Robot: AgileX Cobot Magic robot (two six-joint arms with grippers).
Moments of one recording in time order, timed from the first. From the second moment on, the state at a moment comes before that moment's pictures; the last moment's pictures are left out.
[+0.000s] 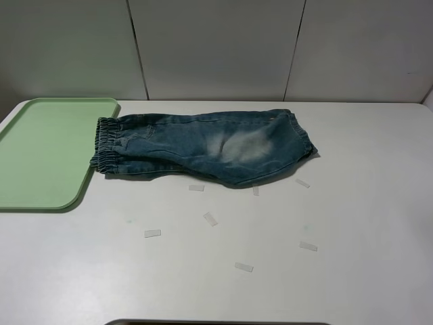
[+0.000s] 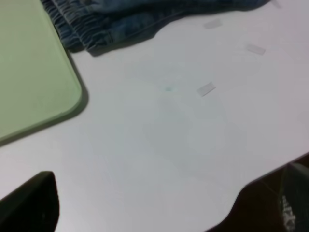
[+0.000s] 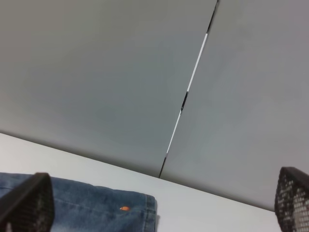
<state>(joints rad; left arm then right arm) -0.28 -0.01 -0.52 -0.09 1.14 0.12 0.53 1.23 -1.29 -0.60 0.62 0.41</state>
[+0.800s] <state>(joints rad) -0.27 -0.01 -0.48 -0.08 1.07 0.12 0.53 1.23 -1.29 -0.52 0.70 0.40</state>
